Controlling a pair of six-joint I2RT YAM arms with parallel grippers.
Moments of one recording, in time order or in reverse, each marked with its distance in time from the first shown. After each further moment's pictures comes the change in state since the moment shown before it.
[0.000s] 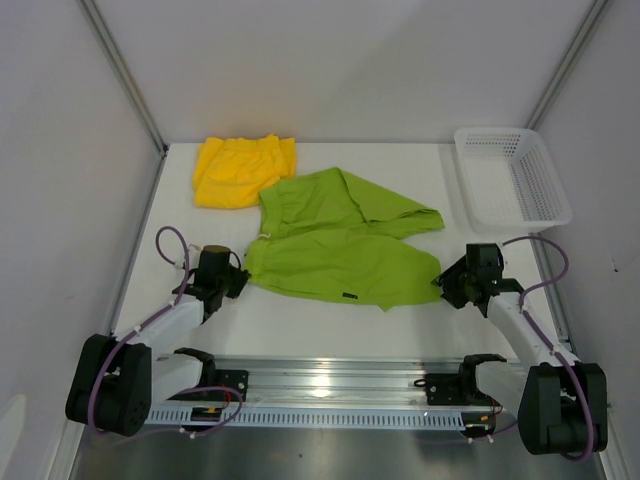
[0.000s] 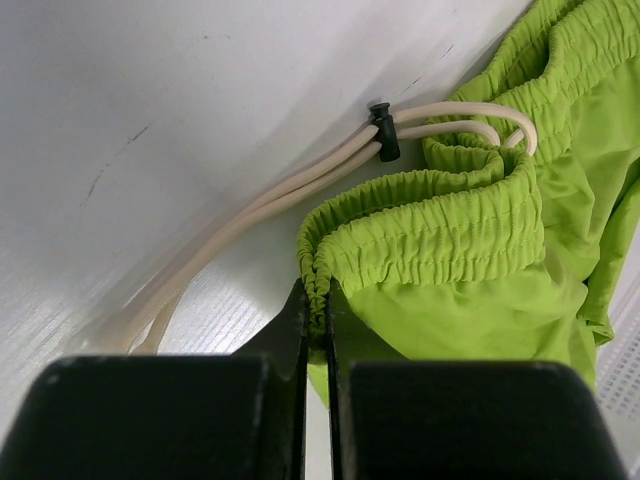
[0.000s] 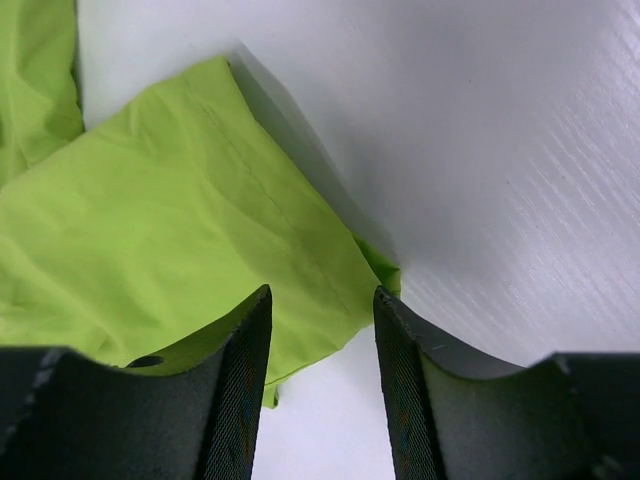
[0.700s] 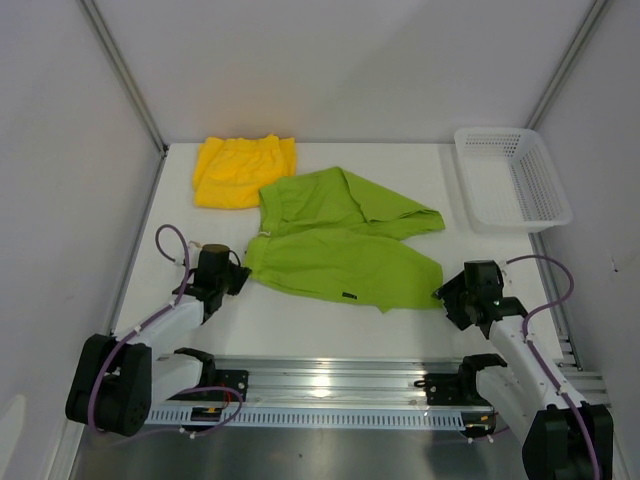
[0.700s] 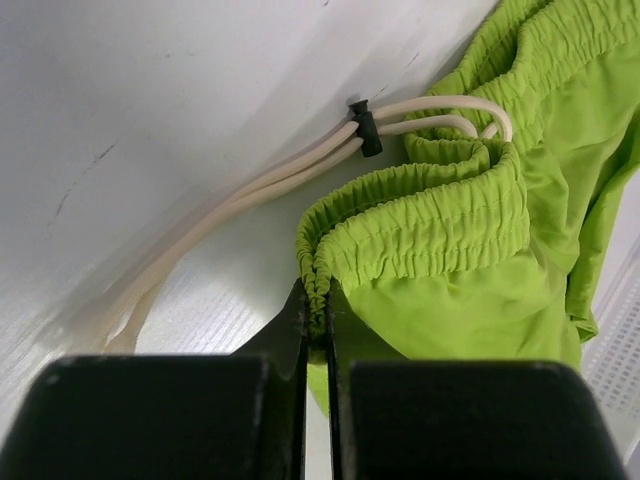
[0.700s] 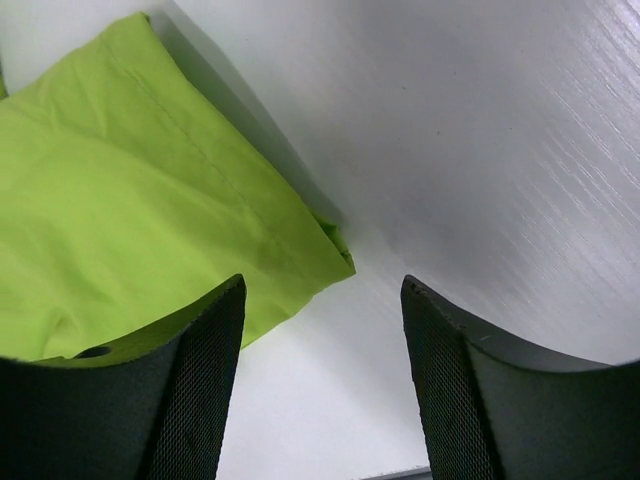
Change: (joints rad) left arm 0.000 -0.002 -0.003 0.044 0.001 0.017; right arm 0.052 -0.183 -0.093 -0.145 0.078 0.076
